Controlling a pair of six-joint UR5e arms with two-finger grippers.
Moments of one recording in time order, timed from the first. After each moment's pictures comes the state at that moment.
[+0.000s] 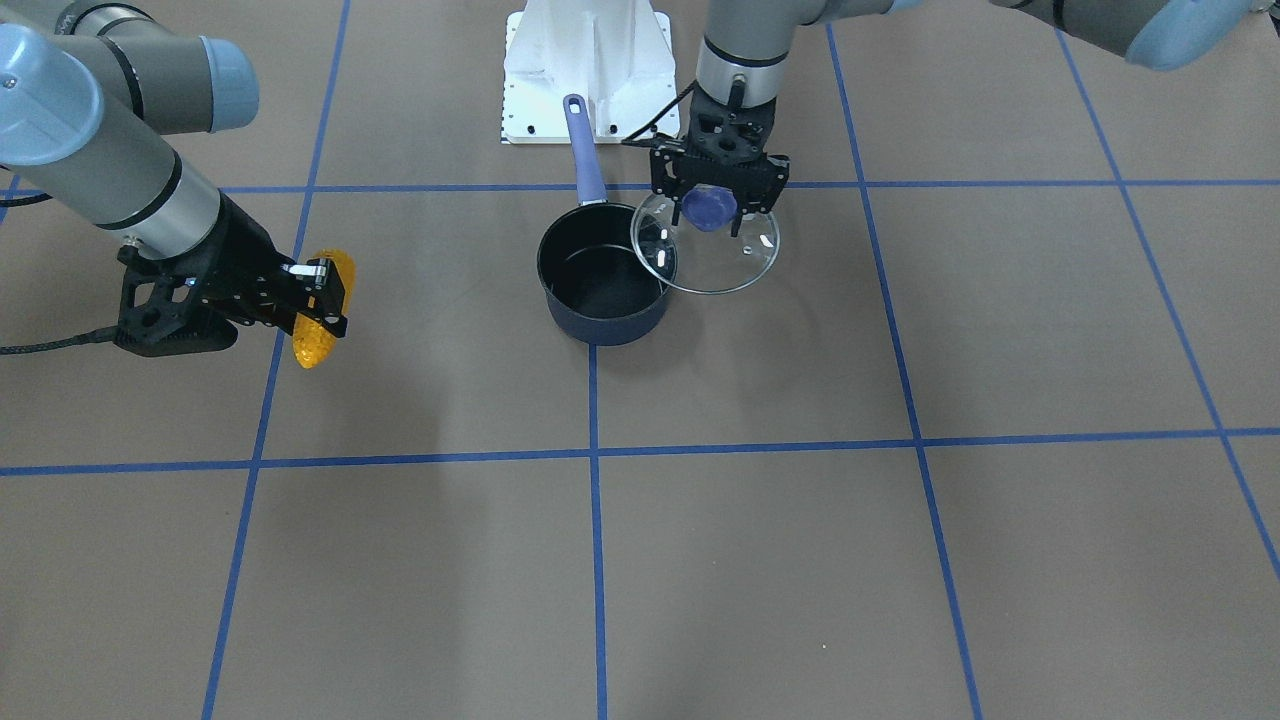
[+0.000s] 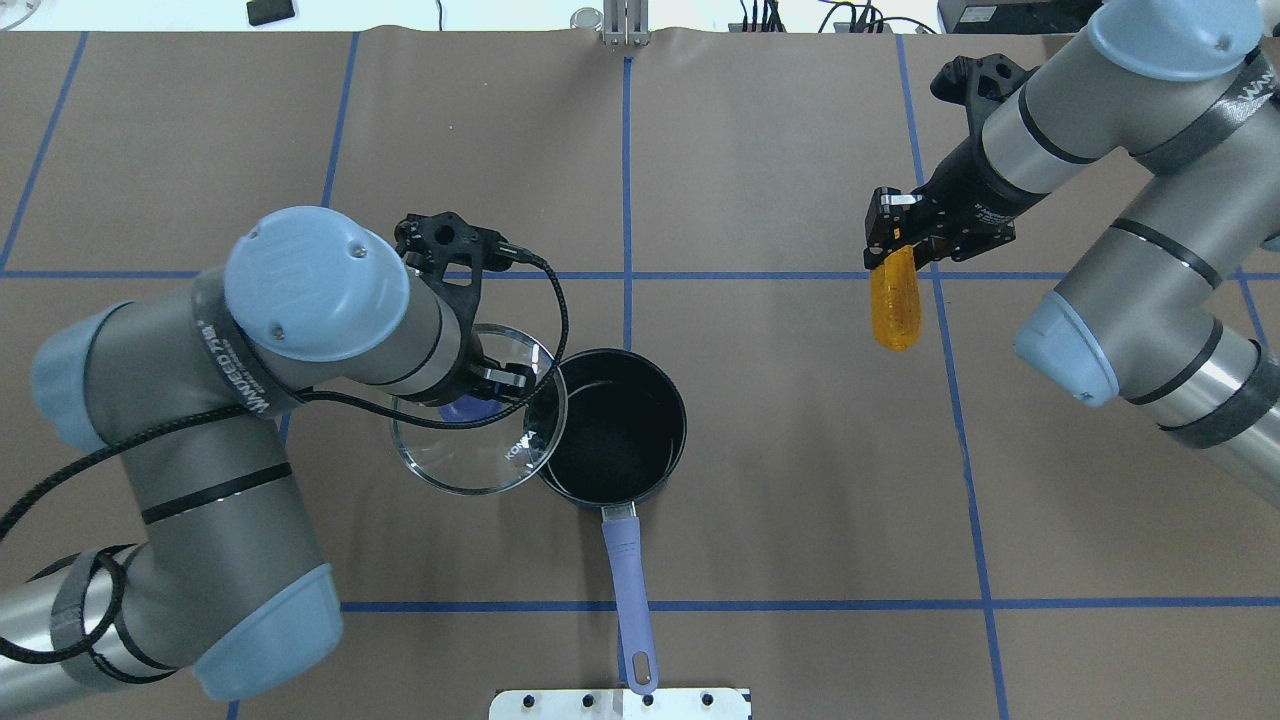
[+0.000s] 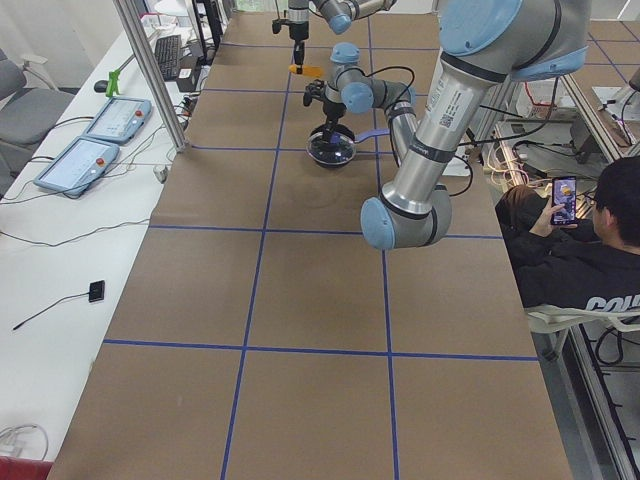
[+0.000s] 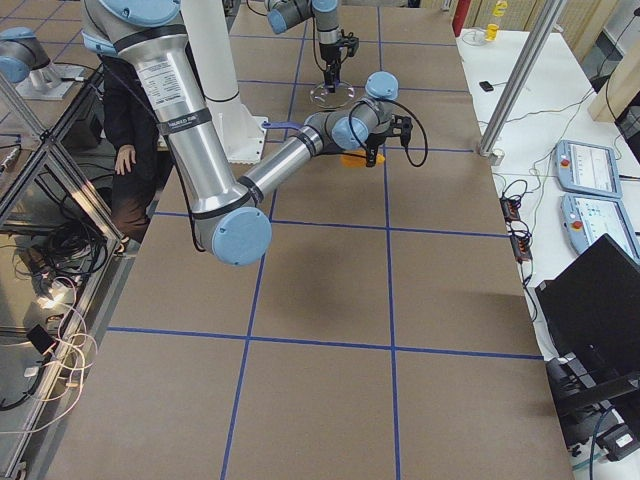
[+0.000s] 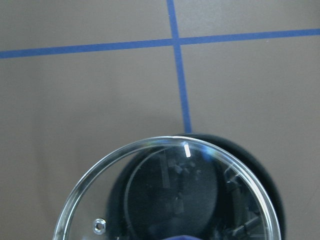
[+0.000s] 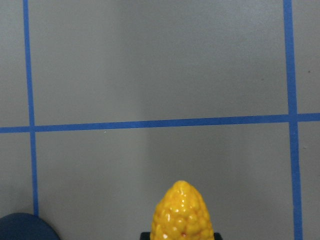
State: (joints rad) left arm -0.54 -2.10 -2.03 -1.43 -1.80 -0.96; right arm 0.90 -1.15 1.82 -1.45 2.27 1.04
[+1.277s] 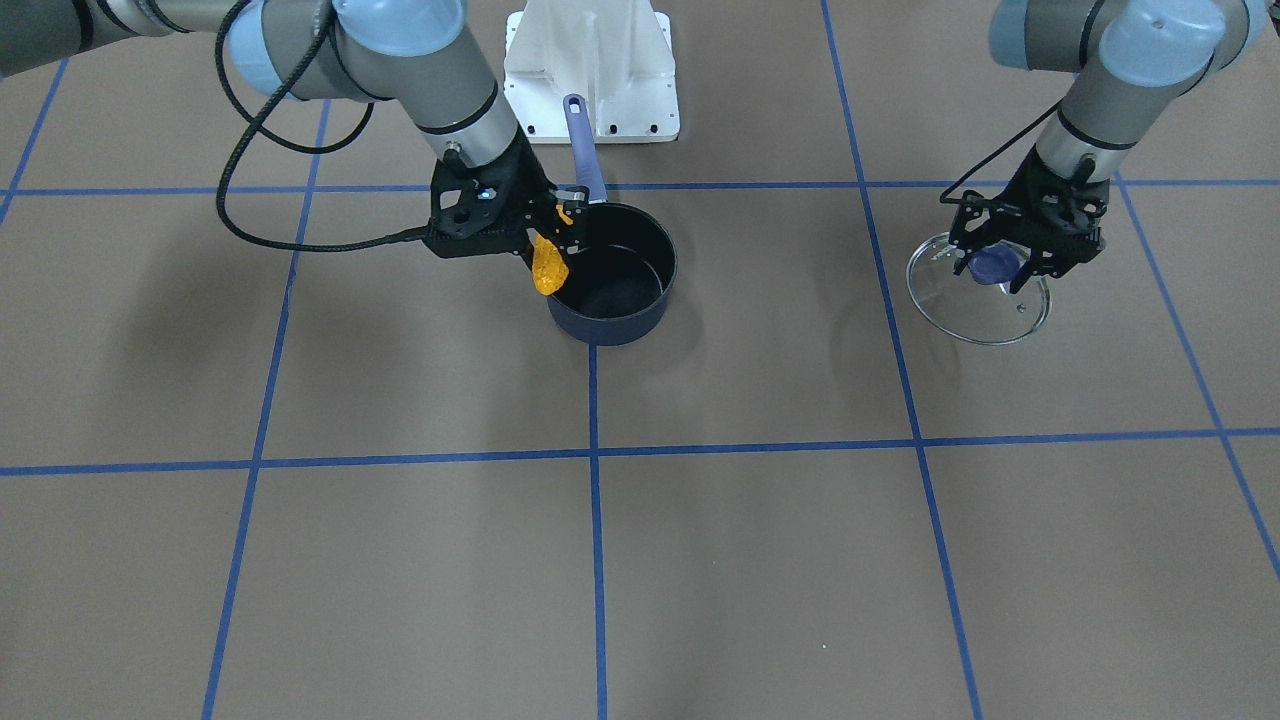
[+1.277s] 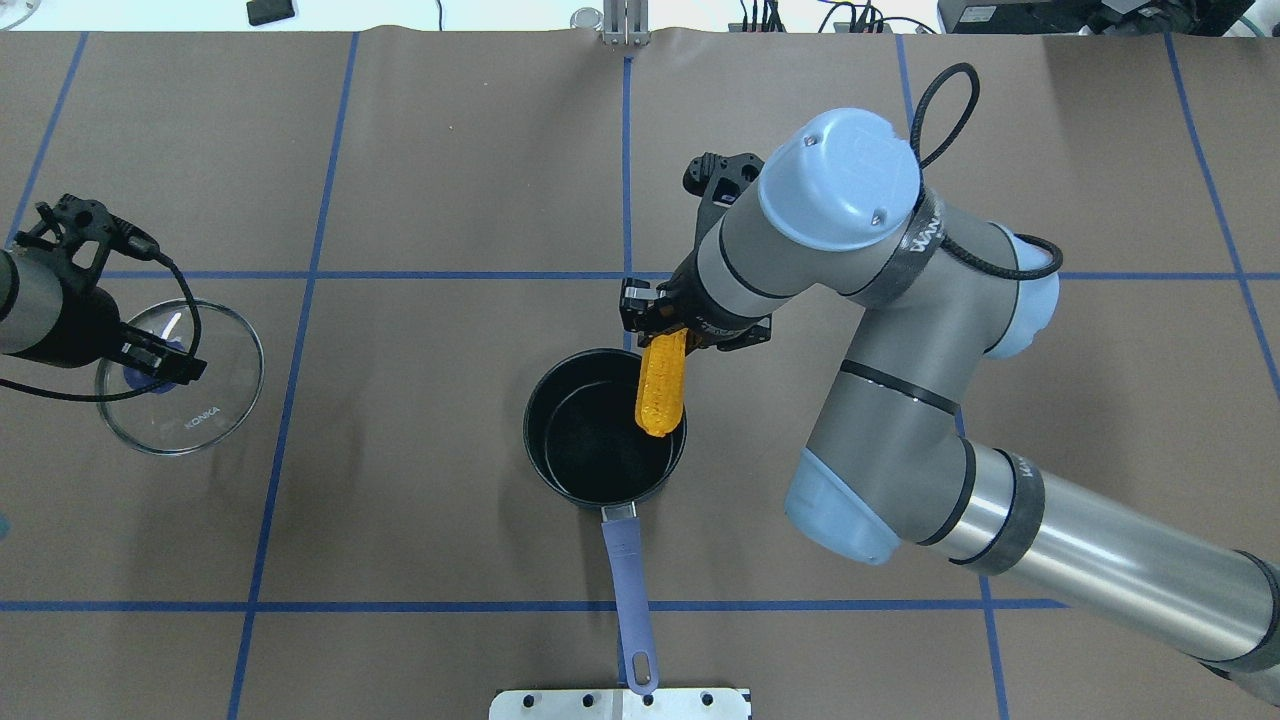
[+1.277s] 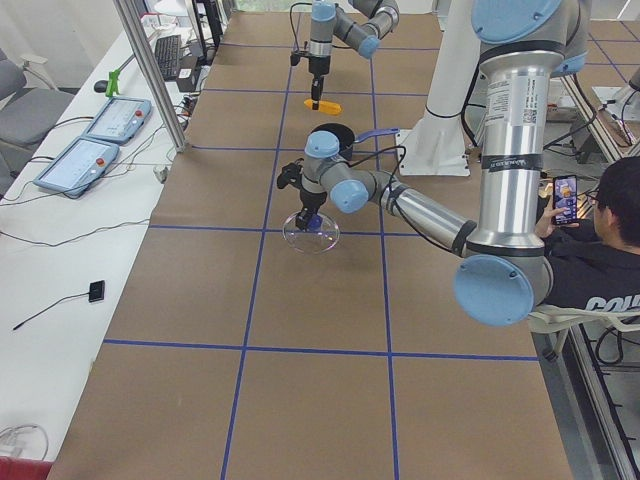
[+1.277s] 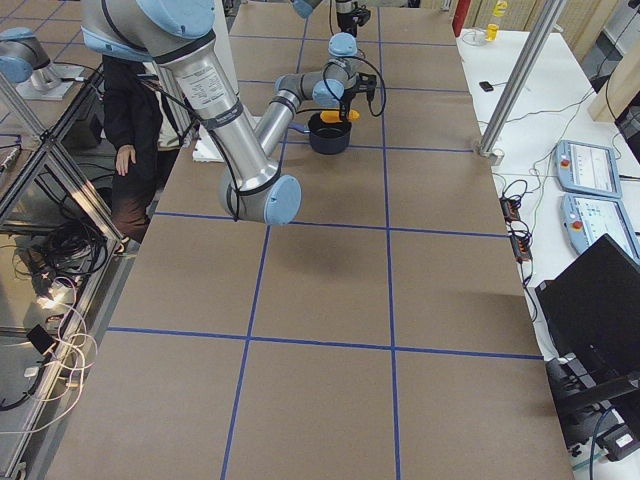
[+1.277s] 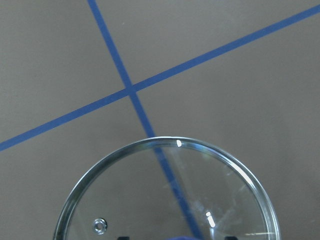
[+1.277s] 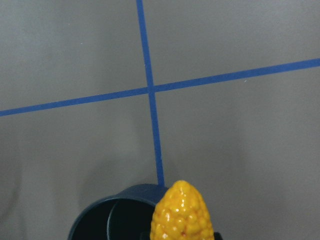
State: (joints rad) left arm -0.86 -1.53 -1.98 -1.94 -2.04 -0.51; right arm 0.57 -0.89 1.78 -1.45 1.96 1.38
